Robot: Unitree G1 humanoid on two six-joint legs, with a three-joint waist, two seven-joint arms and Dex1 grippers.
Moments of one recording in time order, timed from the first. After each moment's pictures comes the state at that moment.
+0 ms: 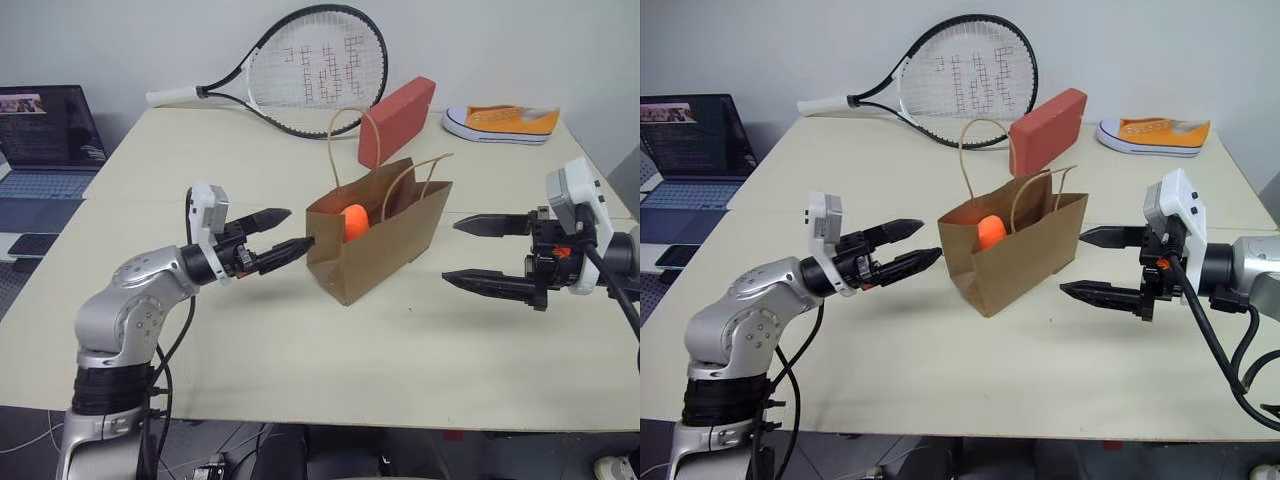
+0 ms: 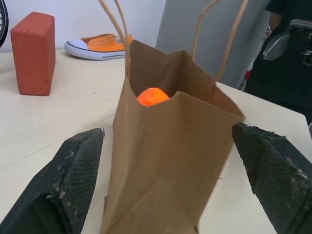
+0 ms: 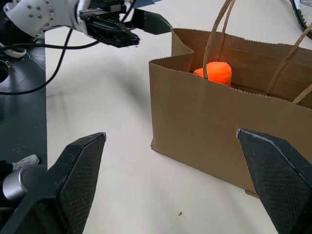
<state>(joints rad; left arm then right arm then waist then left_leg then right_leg) -0.43 0.56 0.15 -0.14 -0.67 0.63 -0.93 -0.37 -1.11 -0.25 -0.51 1.04 0.89 0.87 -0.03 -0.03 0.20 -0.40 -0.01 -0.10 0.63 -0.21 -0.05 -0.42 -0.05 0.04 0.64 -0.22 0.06</state>
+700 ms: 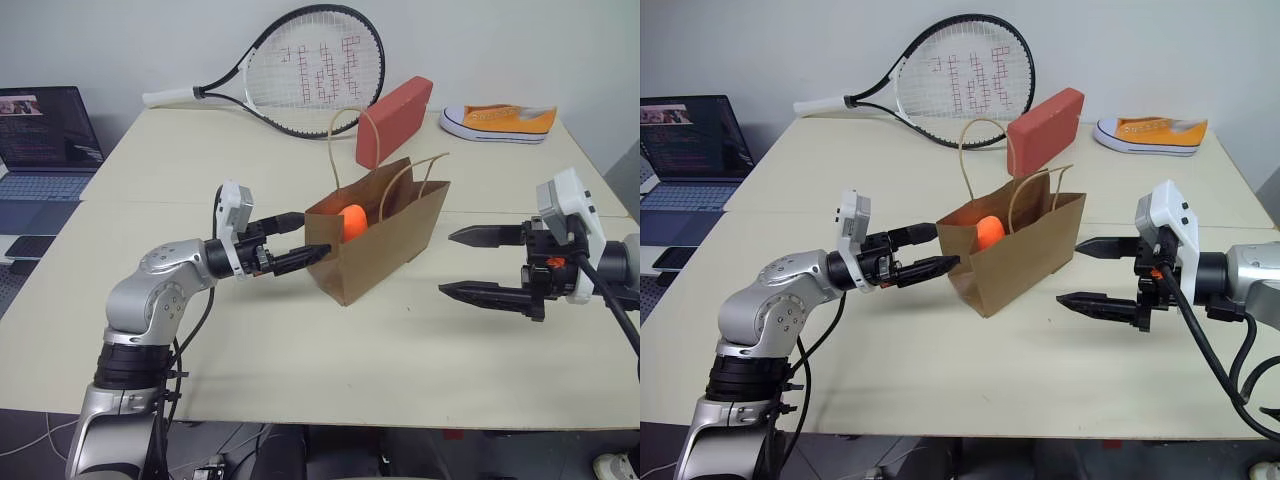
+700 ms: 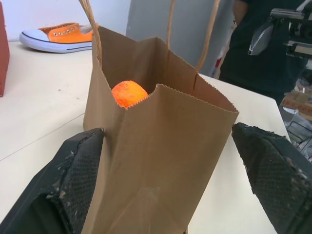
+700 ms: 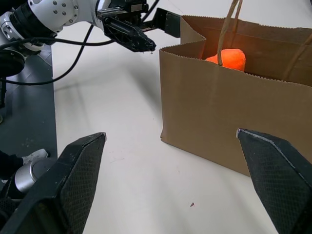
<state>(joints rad) -0.49 0.55 0.04 -0.09 -0.63 0.58 -1.03 -0.35 -1.11 -0.26 -0.55 1.06 0.94 0.85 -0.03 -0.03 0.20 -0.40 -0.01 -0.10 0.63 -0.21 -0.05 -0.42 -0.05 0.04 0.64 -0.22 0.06</state>
